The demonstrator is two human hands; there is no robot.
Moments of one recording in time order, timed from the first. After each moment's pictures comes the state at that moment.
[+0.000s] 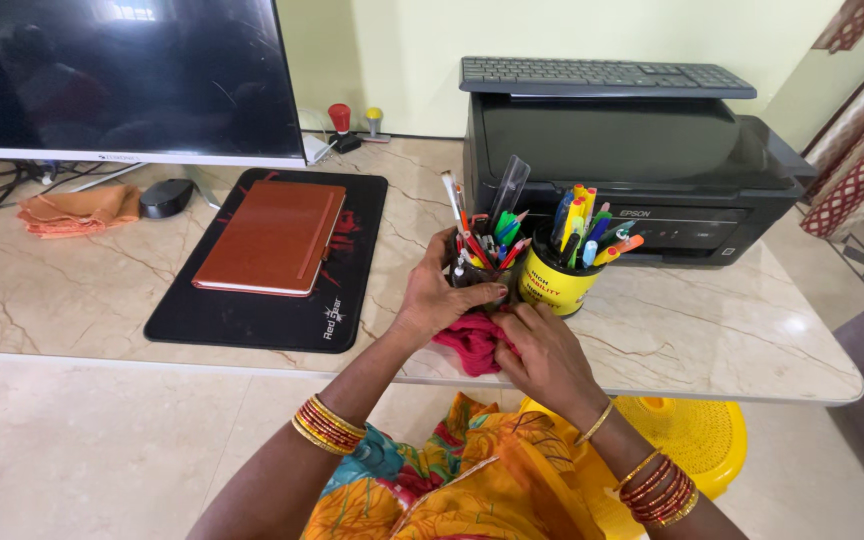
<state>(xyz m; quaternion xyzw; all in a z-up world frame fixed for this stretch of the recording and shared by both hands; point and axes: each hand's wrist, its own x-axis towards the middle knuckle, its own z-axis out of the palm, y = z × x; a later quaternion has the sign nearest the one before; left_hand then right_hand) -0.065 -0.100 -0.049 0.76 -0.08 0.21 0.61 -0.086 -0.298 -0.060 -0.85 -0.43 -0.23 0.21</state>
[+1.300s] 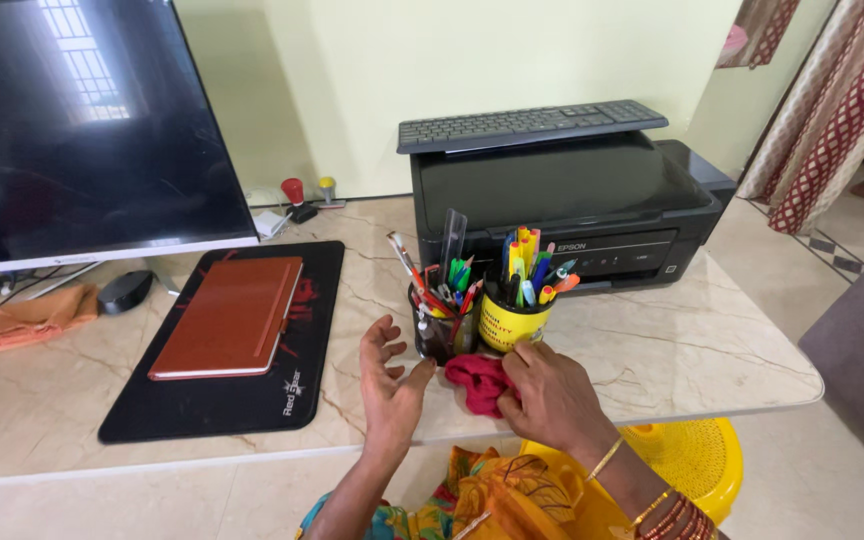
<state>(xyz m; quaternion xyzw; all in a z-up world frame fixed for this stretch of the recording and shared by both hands) -0.101 -0.130 -0.083 0.72 0.05 0.31 0.62 -0.081 -0.343 -0.045 -0.88 -0.36 -0.25 0.17</state>
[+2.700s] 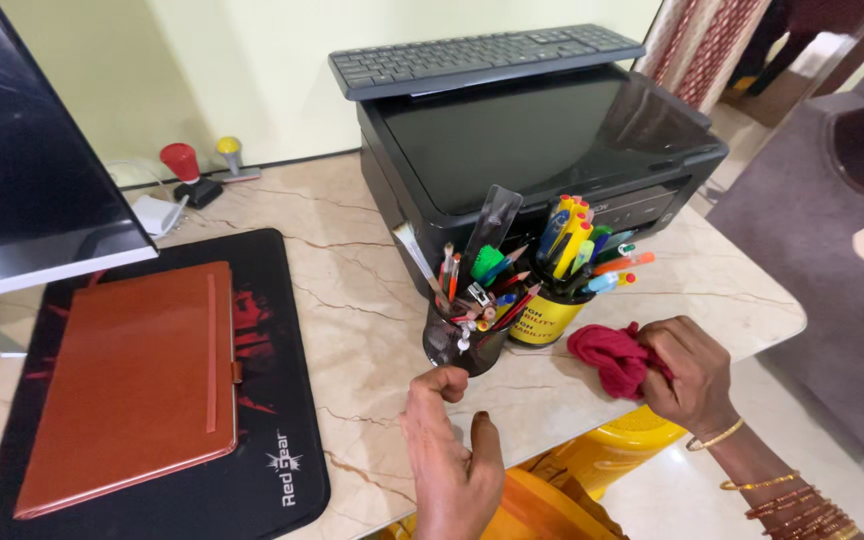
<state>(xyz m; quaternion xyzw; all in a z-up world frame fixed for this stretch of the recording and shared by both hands) -0.112 -0.115 -0.087 0.75 -0.10 0.28 0.59 -0.068 -0.408 -0.078 -0.88 -0.22 -0.39 0.14</state>
